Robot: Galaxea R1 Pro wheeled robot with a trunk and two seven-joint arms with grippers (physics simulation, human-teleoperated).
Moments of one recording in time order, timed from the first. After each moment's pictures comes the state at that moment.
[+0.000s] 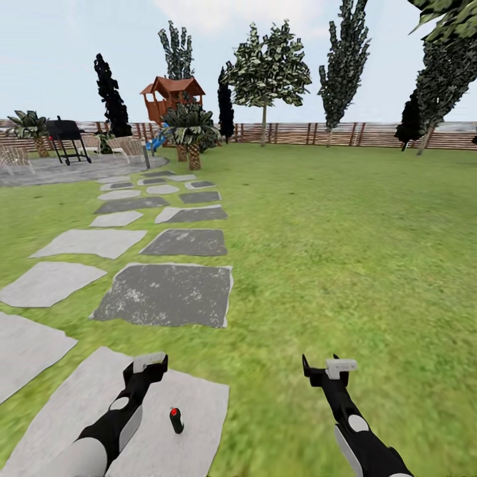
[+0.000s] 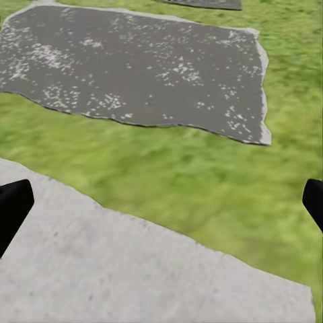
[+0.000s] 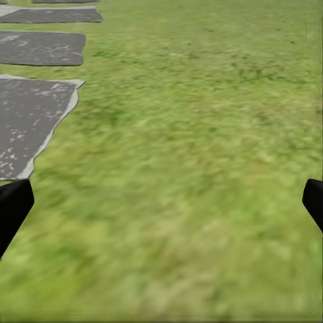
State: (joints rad) left arm -0.62 0.03 0.14 -0.32 0.01 -0.33 0.01; right arm -0.46 -0.03 0.00 -0.55 0.00 -0.45 0.00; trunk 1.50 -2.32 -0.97
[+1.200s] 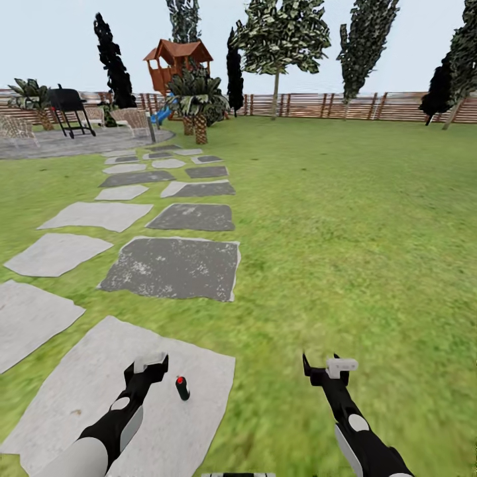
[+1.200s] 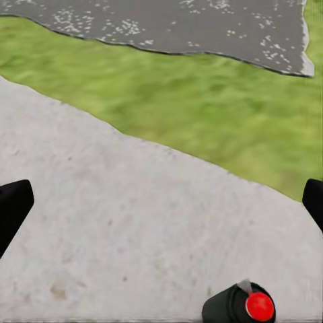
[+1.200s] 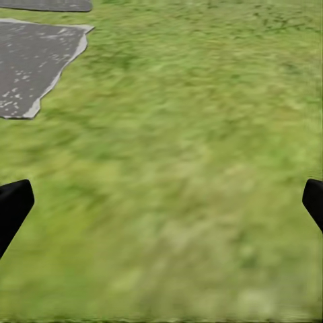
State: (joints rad) left arm -0.62 0.03 0.14 -0.31 0.01 -0.33 0.01; right arm -0.46 -0.03 0.00 -0.55 0.00 -0.44 0.00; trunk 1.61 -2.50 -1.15
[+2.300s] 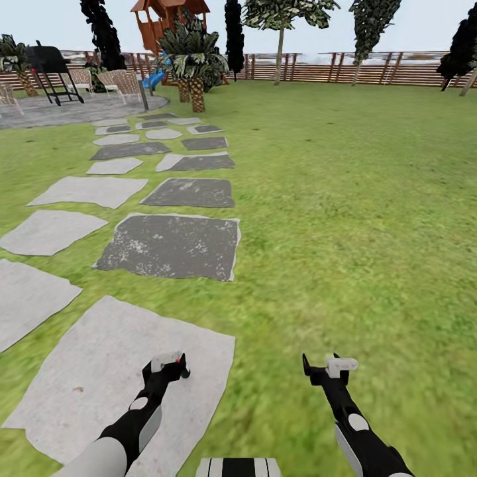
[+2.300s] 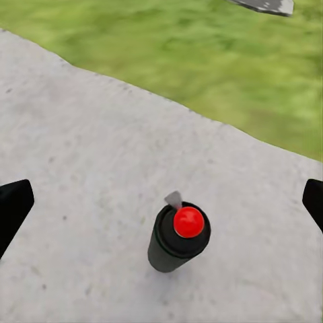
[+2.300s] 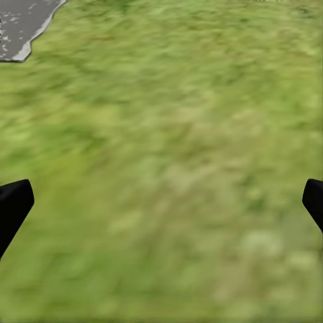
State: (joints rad) left arm -0.62 -0.05 0.13 -0.31 0.01 -0.35 0.02; right arm -0.46 -0.03 0.00 -0.56 0.00 -0.44 0.00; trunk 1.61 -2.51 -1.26
